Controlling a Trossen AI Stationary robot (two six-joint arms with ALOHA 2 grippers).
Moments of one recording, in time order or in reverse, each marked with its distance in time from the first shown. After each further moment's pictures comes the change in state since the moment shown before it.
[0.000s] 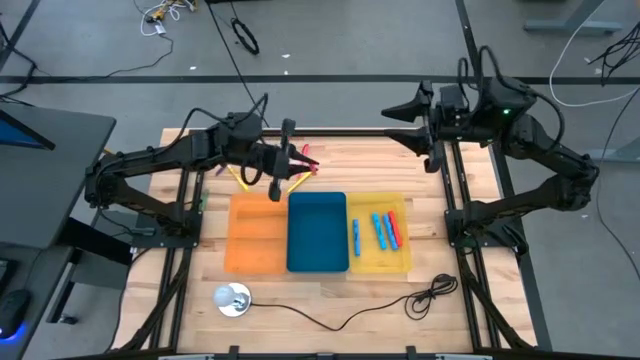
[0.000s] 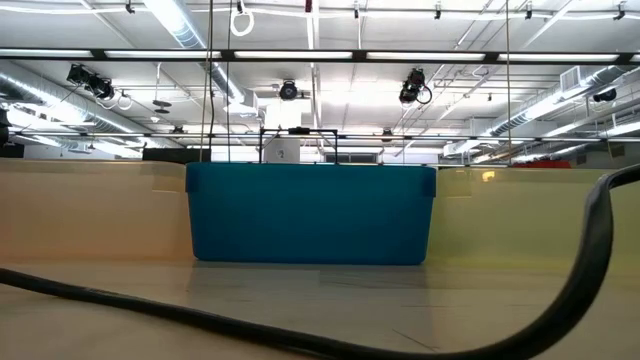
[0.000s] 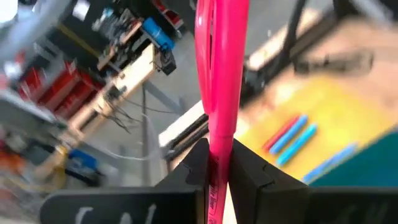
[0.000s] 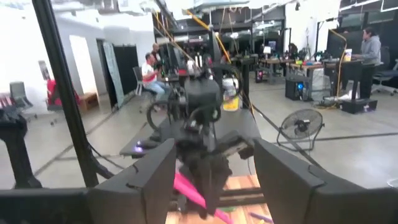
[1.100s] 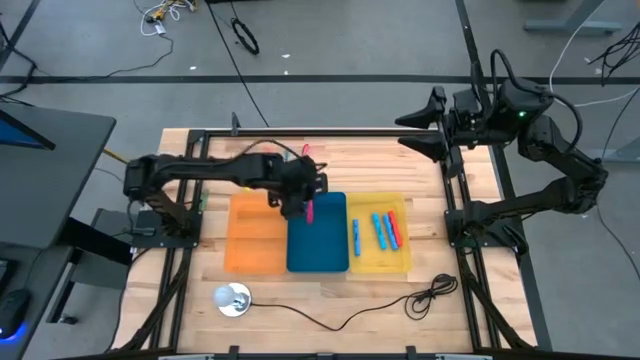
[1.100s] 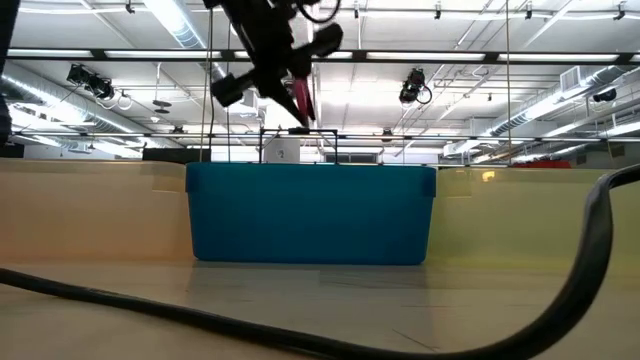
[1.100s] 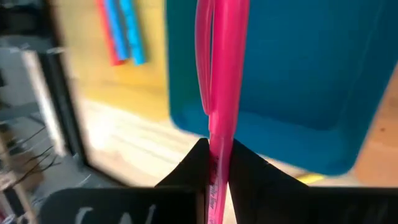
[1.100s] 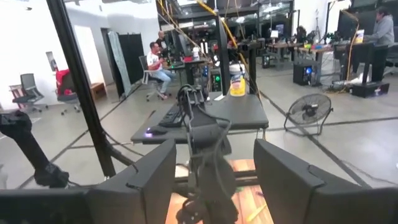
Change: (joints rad) left arm -0.089 0.336 0.001 -0.360 -0.229 0.842; right arm 0.001 -0.066 0.000 -0.147 -0.027 0.005
